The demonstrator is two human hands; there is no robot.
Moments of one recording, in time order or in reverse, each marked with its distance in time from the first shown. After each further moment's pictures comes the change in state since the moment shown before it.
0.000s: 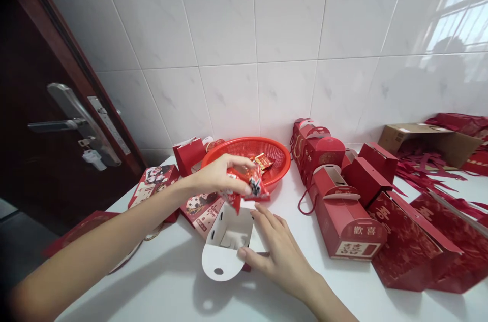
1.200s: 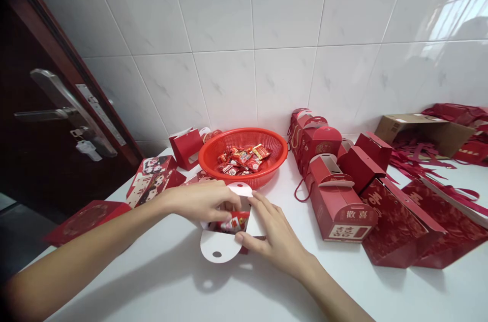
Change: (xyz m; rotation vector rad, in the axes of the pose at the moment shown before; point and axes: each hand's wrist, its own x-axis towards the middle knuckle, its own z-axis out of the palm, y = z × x) left_hand -0.033 -0.006 0.015 0.682 -0.464 -0.013; right_hand -0.001 0.000 0.000 0.035 0.032 -0.009
